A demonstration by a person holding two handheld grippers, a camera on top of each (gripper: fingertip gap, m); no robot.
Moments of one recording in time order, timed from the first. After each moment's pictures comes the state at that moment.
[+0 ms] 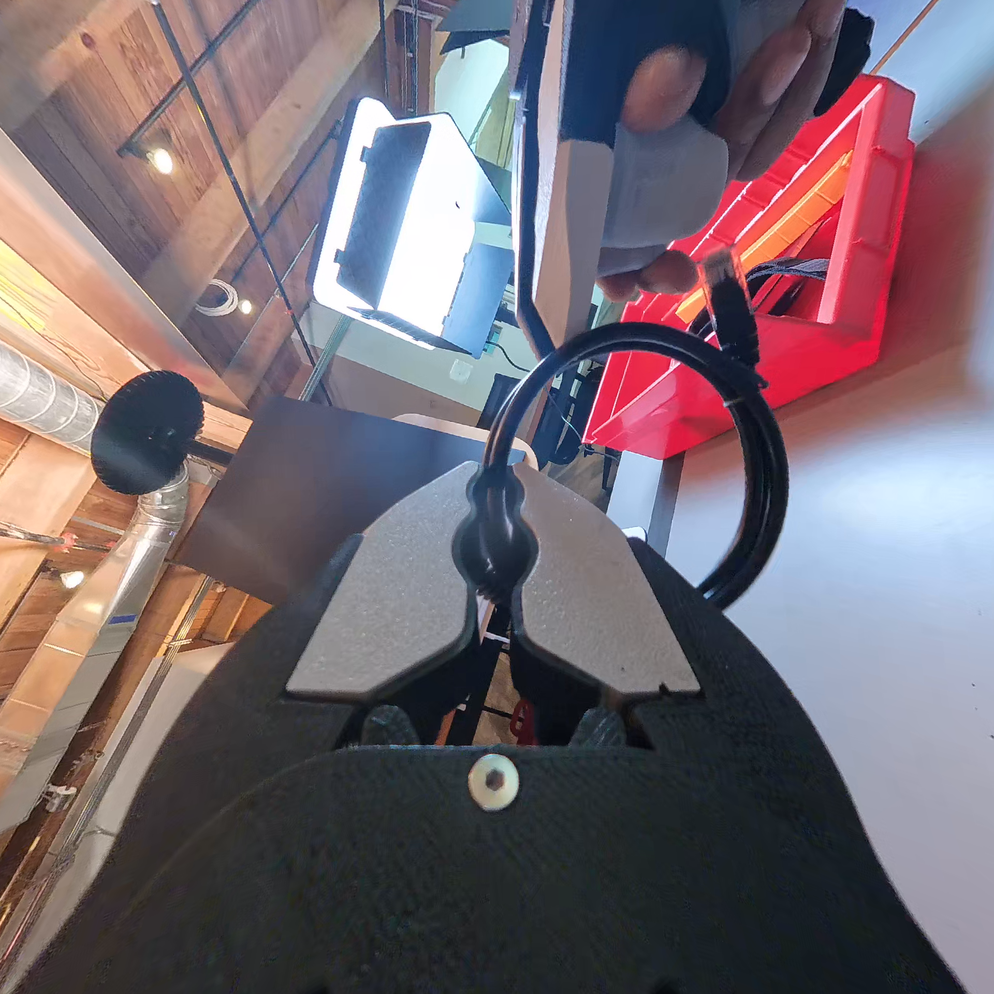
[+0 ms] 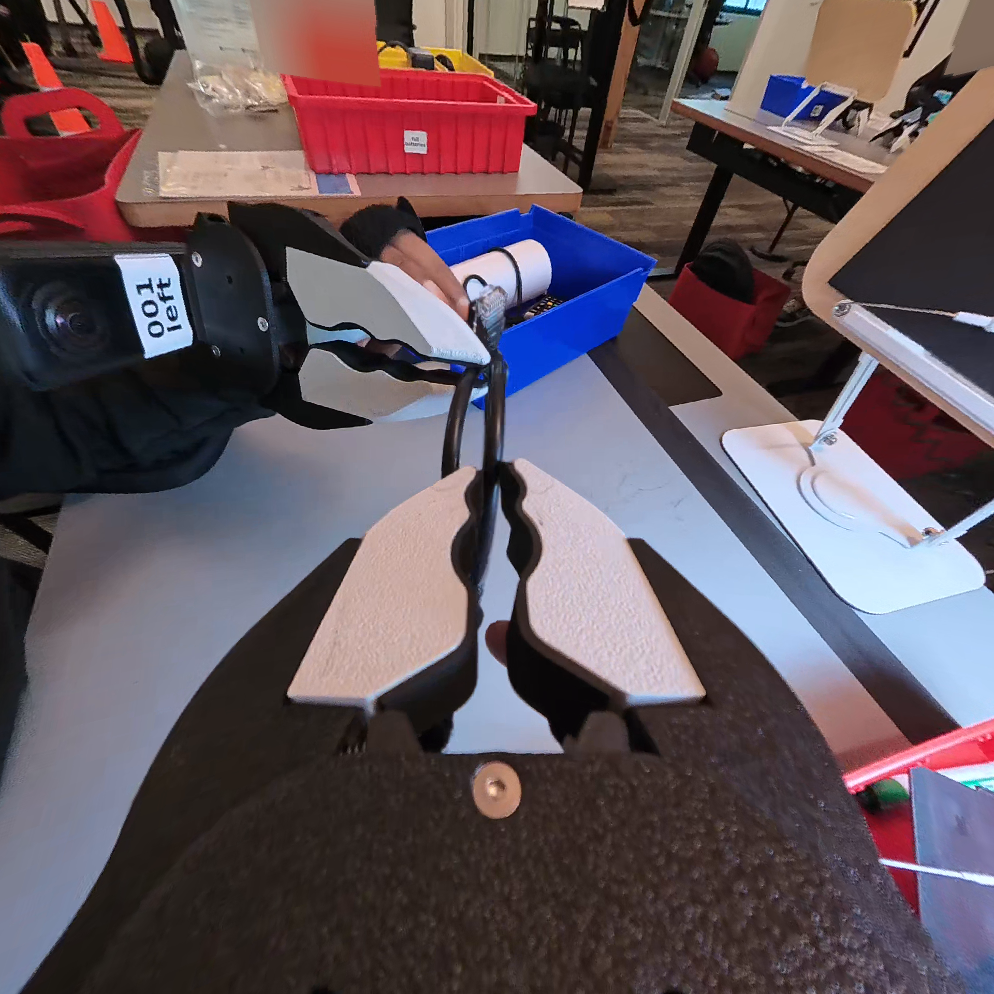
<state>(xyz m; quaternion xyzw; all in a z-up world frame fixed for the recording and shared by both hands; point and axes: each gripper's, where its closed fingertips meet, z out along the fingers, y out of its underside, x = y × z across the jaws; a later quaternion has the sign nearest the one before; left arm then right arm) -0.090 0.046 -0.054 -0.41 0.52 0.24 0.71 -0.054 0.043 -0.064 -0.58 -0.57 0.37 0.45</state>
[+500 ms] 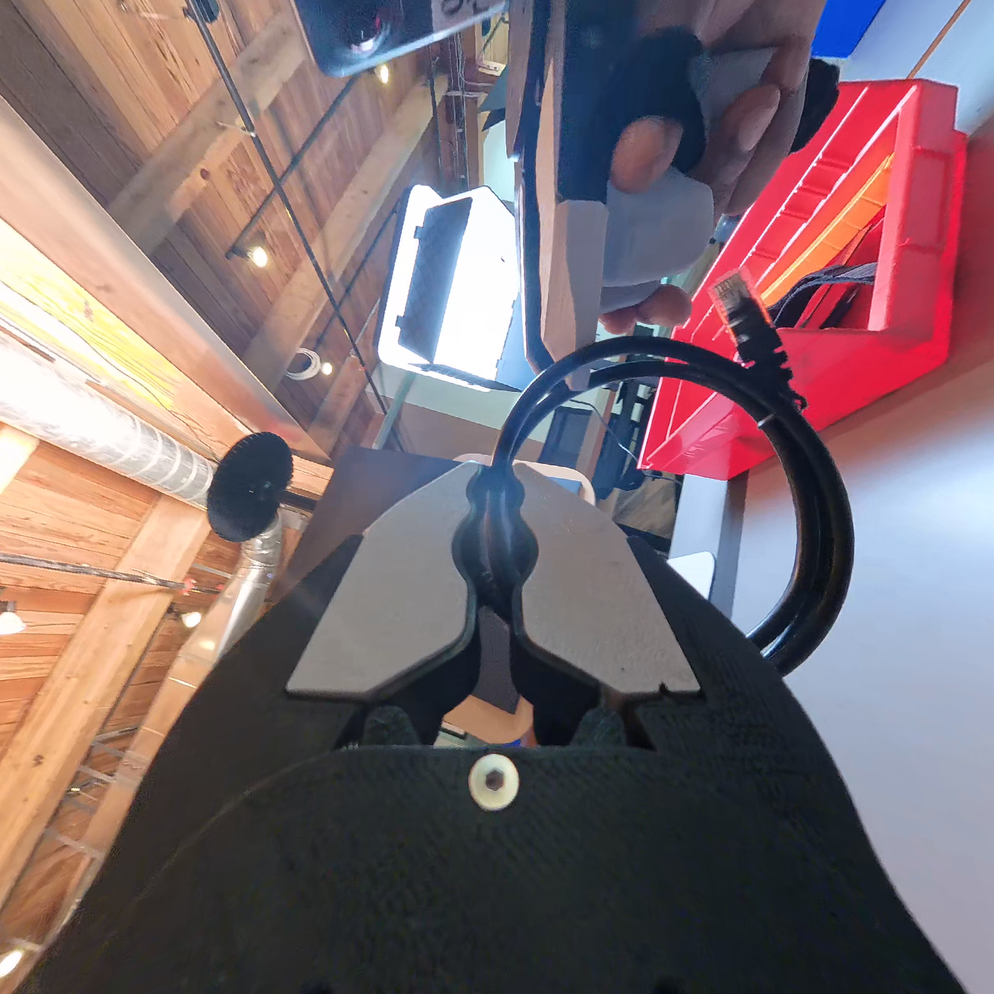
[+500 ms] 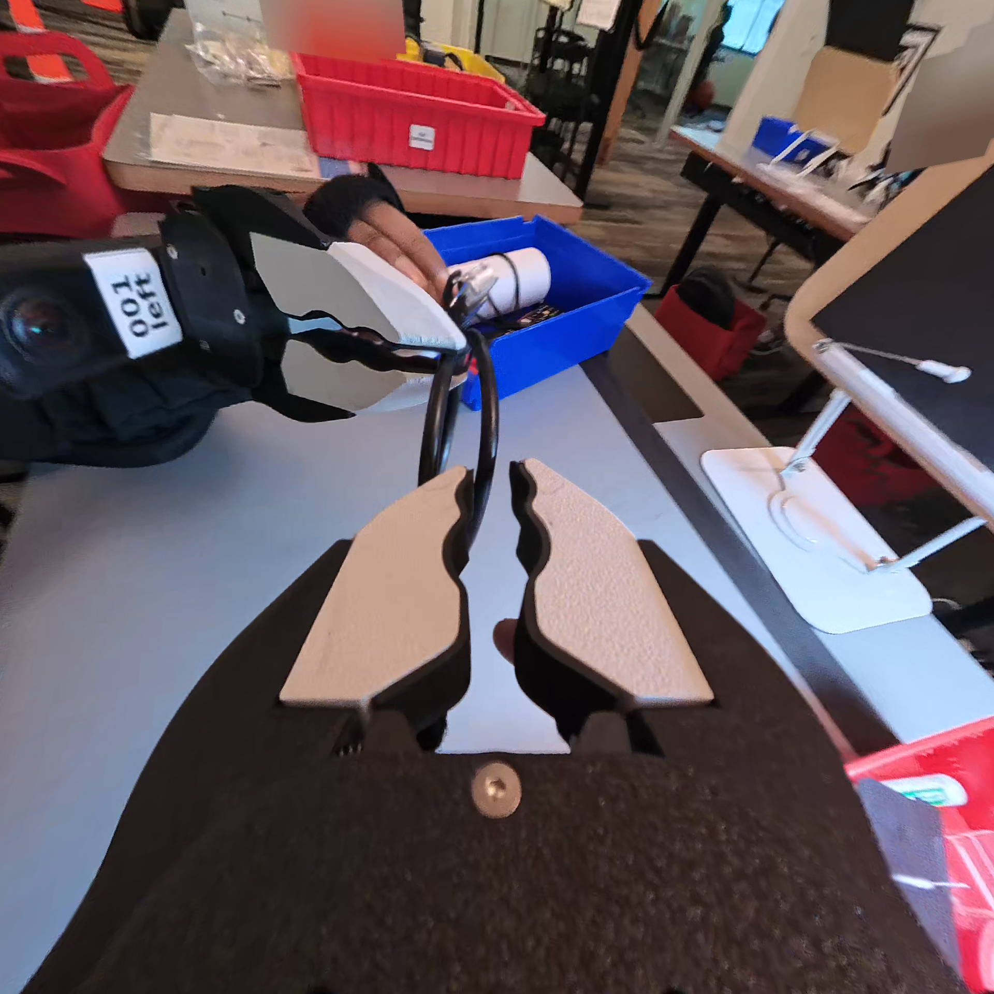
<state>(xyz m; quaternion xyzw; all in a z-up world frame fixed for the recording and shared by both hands) -0.081 0.029 -0.040 -0.33 0.52 0.29 0.73 -0.053 0.039 -0.060 -0.55 -0.59 0.34 0.47</state>
